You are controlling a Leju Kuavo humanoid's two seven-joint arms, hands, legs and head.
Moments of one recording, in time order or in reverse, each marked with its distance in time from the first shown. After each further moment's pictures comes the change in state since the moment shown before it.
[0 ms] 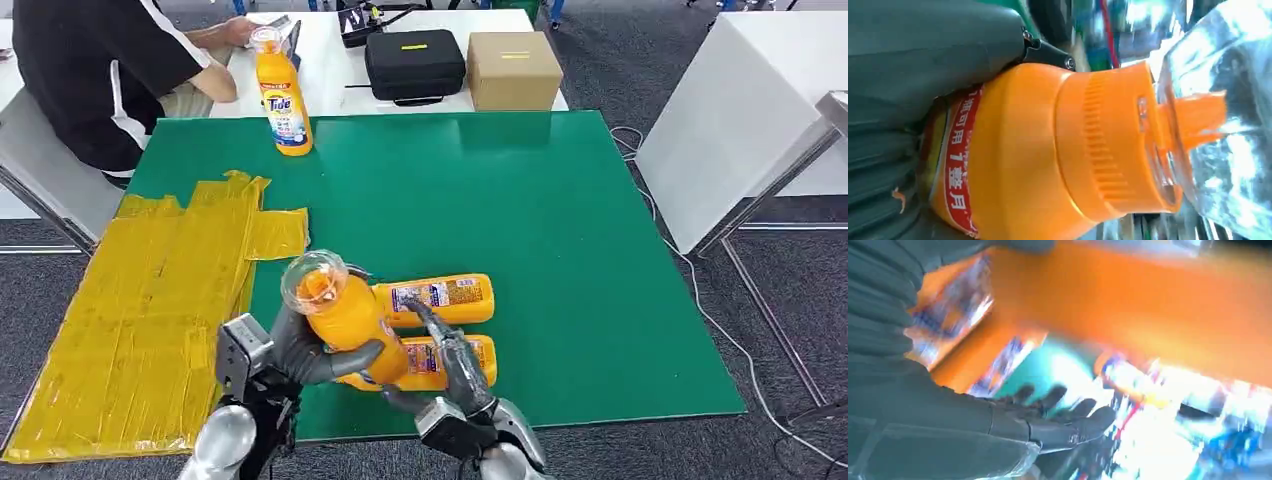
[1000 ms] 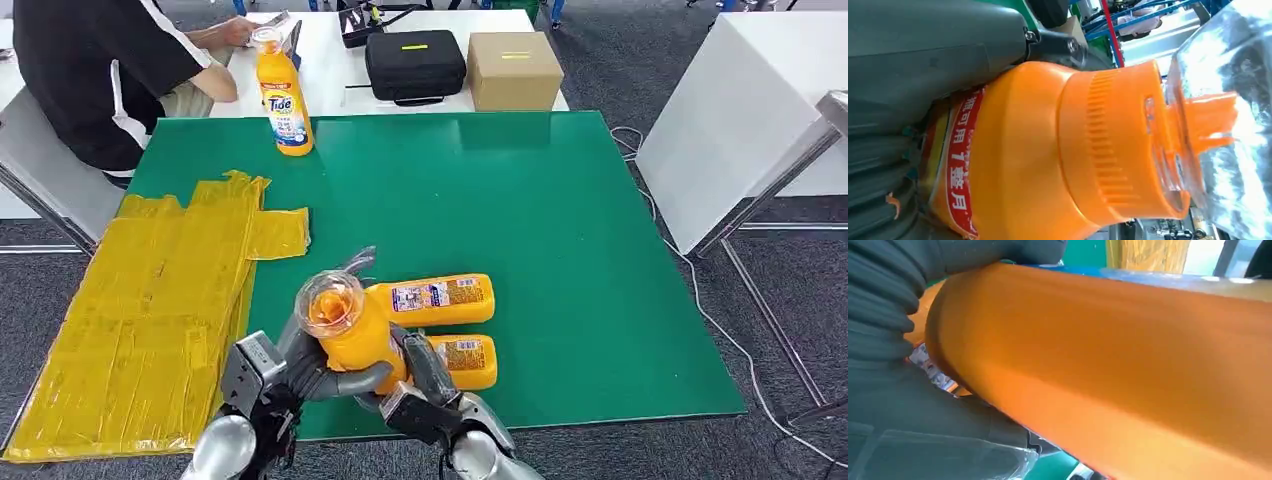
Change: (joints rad) left arm 0.003 0.020 -0.072 -0.015 0.012 -0.078 0.062; right arm -0.113 0.098 0.067 0.209 -0.013 0.172 0.032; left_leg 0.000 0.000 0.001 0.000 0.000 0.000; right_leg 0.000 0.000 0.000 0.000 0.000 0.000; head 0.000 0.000
